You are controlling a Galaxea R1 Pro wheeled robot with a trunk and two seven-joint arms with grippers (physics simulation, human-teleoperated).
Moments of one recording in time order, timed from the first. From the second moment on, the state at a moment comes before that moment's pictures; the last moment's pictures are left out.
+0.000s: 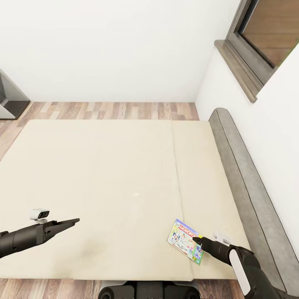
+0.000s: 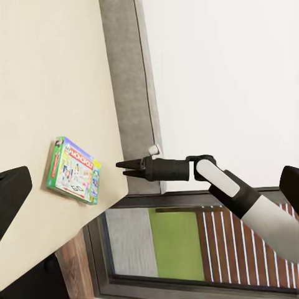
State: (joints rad) left arm -0.26 0.35 0.41 -1.47 0.20 0.97 -1.57; right arm -0.33 -0.03 -0.26 -1.08 -0.27 0.73 0.22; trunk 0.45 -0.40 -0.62
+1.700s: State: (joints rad) left arm -0.26 0.35 0.41 -1.47 0.20 0.97 -1.57; right arm -0.43 -0.03 -0.26 -1.06 -0.26 0.73 0.19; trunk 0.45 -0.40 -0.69
